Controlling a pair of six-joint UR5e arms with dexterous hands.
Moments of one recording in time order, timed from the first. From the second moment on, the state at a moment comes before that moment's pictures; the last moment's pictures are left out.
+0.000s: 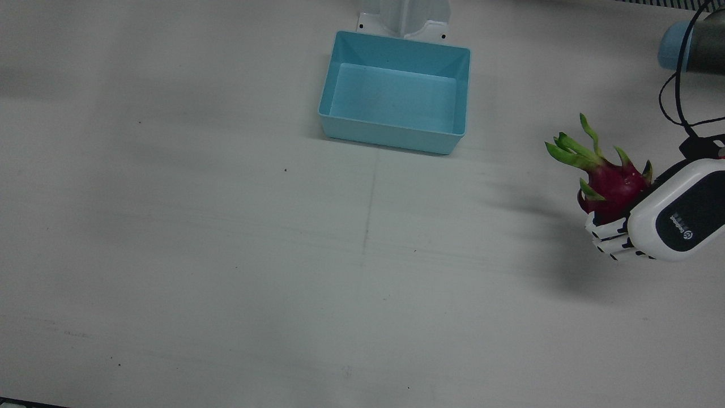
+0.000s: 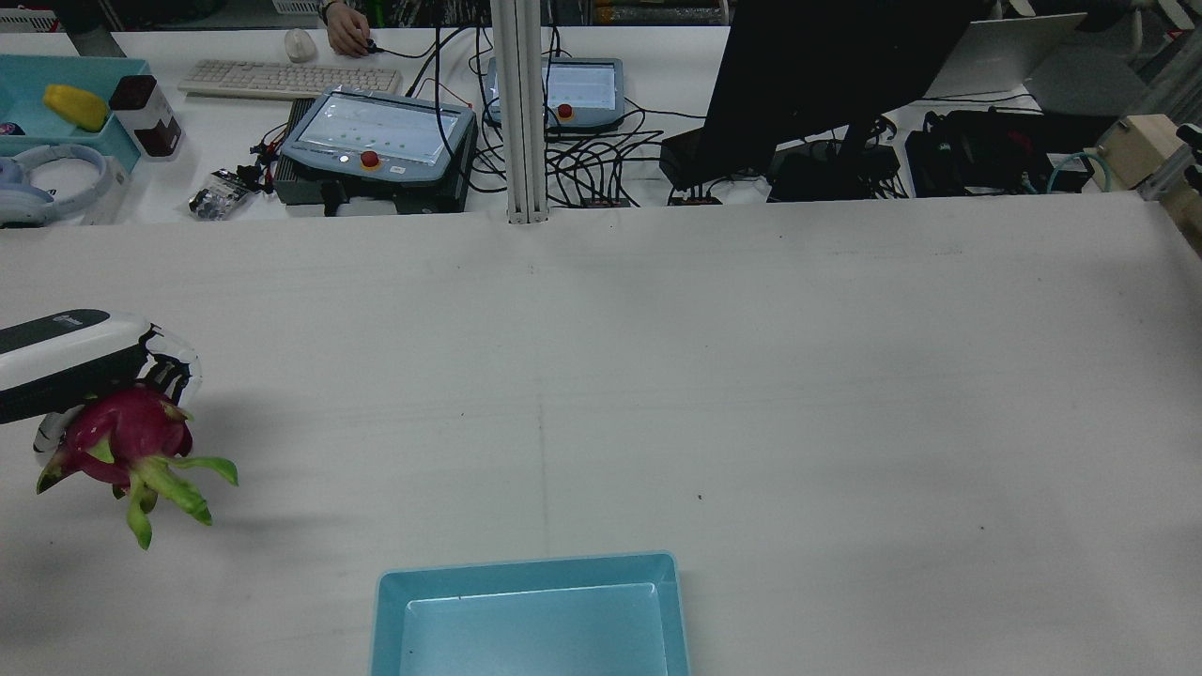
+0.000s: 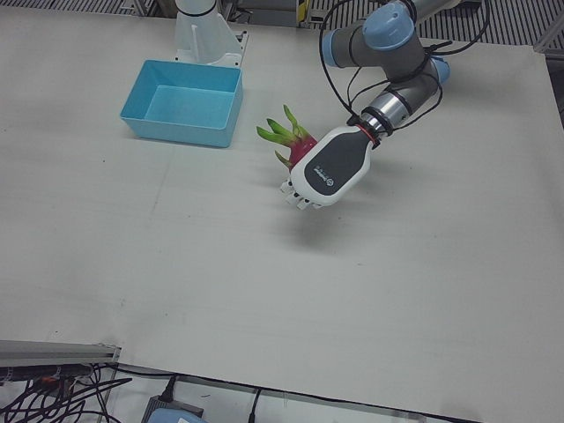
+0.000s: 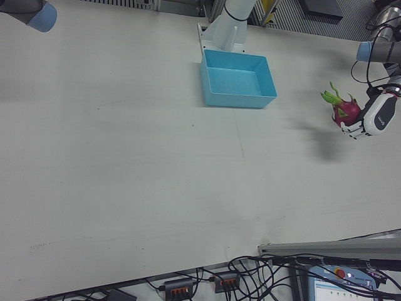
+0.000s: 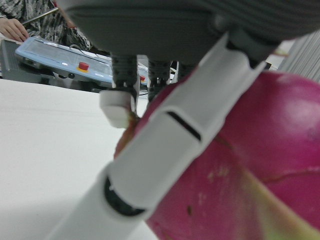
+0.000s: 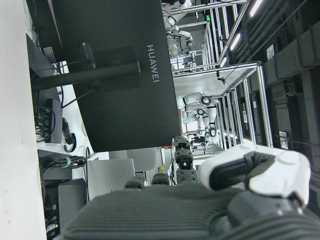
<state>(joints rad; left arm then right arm) -0.99 -1.68 -1.97 0.32 1.81 1.34 1.46 -1.64 1.69 -3.22 -1.55 0.16</state>
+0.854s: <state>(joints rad) -0.65 -1.85 -2.06 0.32 1.70 1.10 1.46 -1.64 1.69 -3.22 -1.55 0.16</state>
